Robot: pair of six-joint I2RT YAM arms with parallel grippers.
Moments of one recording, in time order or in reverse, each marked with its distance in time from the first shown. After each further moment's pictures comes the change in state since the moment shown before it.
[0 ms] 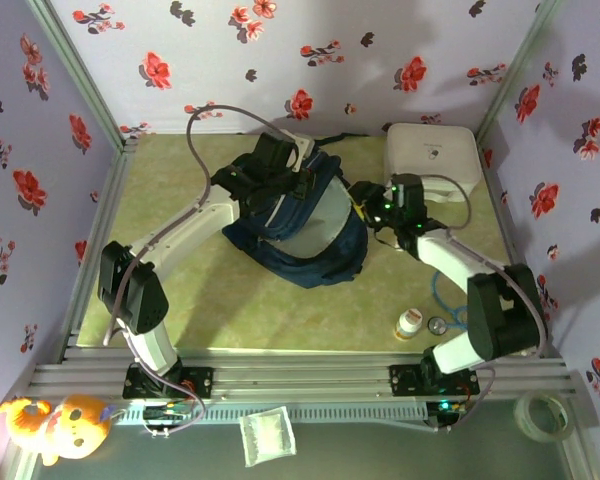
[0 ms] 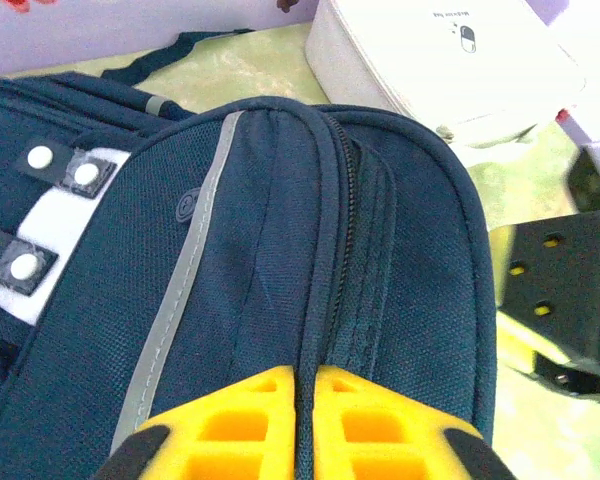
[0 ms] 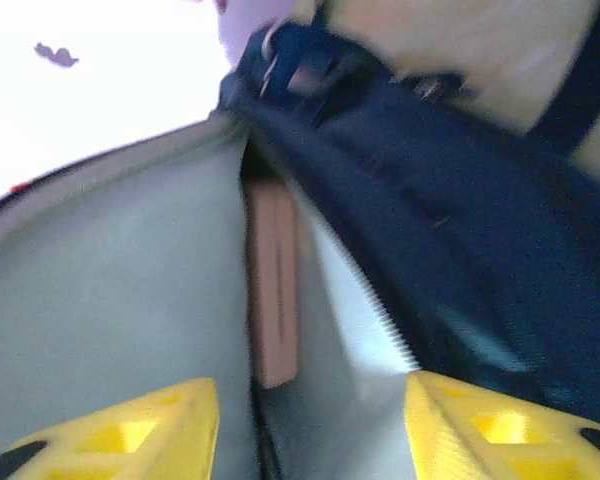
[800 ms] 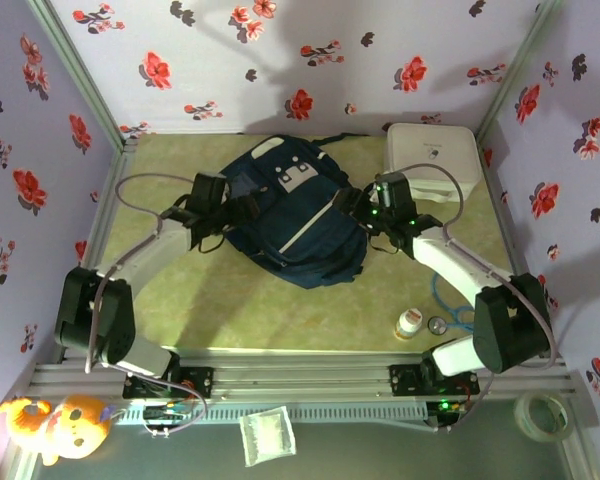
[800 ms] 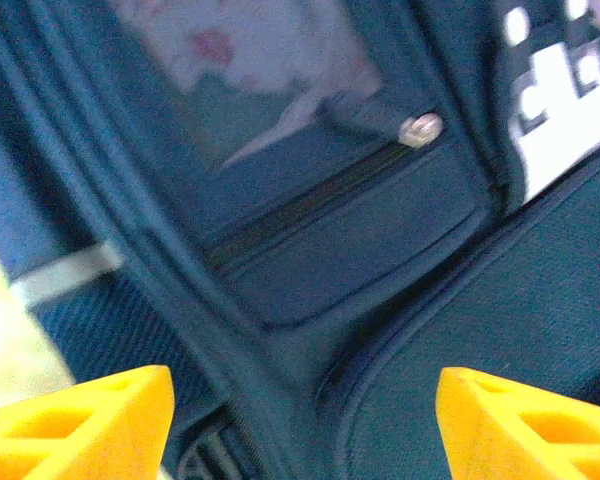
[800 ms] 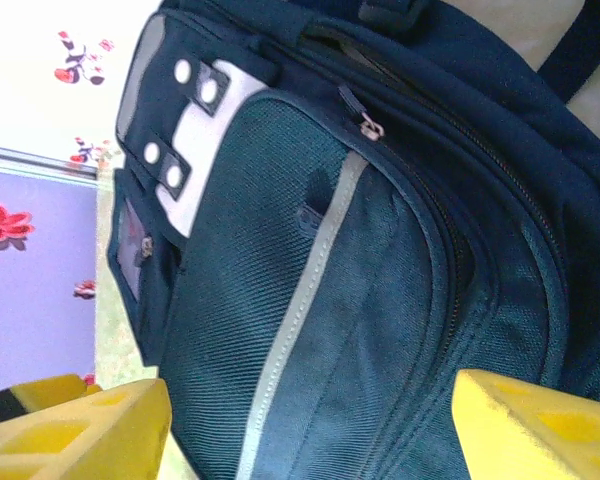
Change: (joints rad) left arm 0.296 -0.277 -0.642 0.178 0.034 -0.449; right arm 0.127 -0.026 0.091 -0.258 0.113 -0.268
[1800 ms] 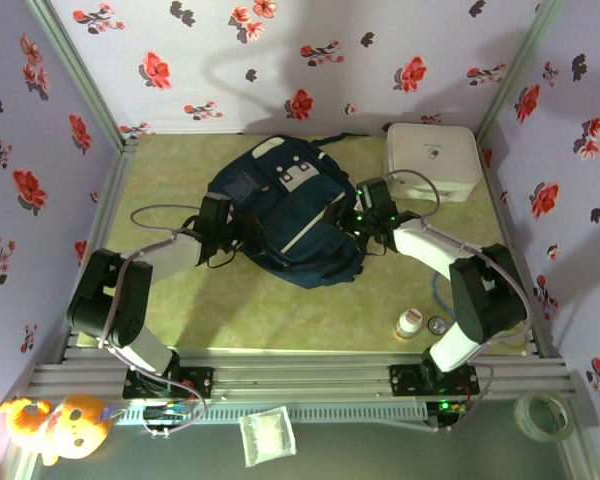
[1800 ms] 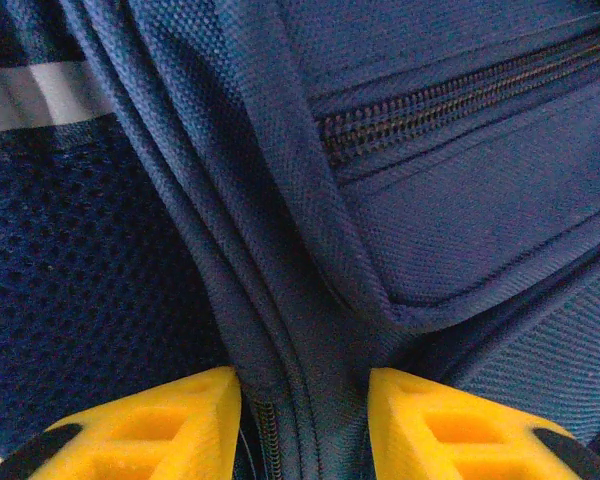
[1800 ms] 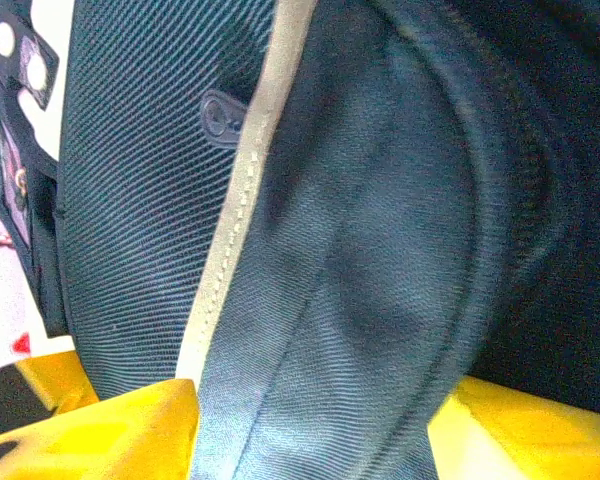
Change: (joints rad) left arm -0.004 0.122 -0.184 0.339 0.140 -0.245; right arm 0.043 0.192 0.045 -0.007 -0.051 -0.019
